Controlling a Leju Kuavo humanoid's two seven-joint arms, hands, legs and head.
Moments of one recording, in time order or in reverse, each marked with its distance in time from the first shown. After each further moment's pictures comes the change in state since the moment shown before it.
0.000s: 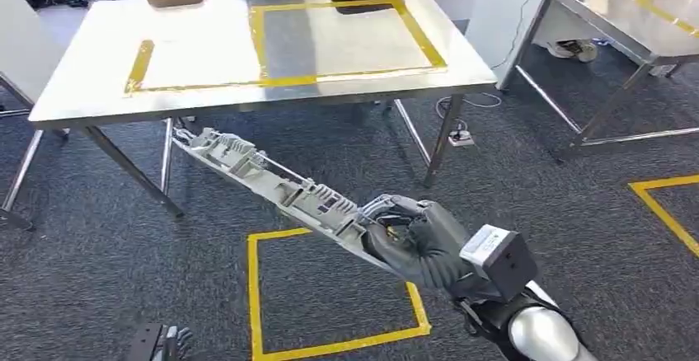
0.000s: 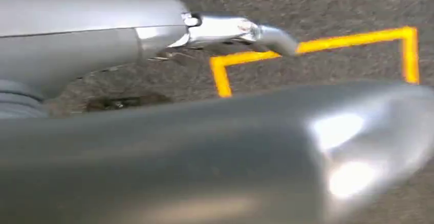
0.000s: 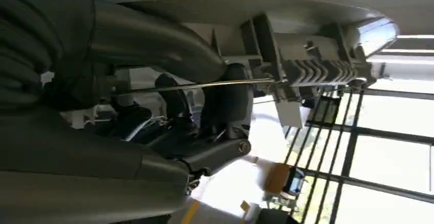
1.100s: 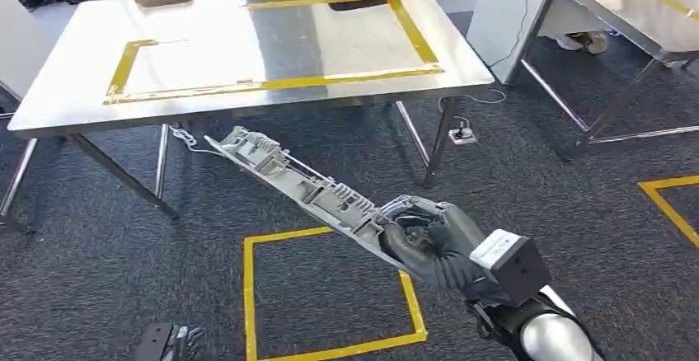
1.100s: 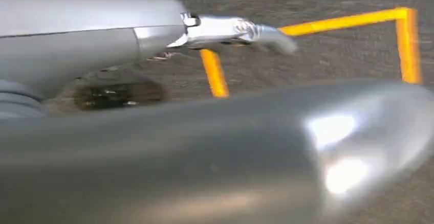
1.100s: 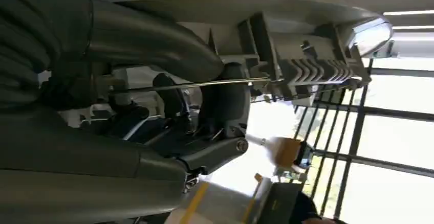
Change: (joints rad) left arm -0.003 -0.014 0.001 0.000 -0.026 -0.011 0.005; right arm 0.033 -0.014 -0.034 -0.031 0.056 -0.023 0.005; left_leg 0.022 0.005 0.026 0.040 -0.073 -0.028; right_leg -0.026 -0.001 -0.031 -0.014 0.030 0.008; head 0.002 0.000
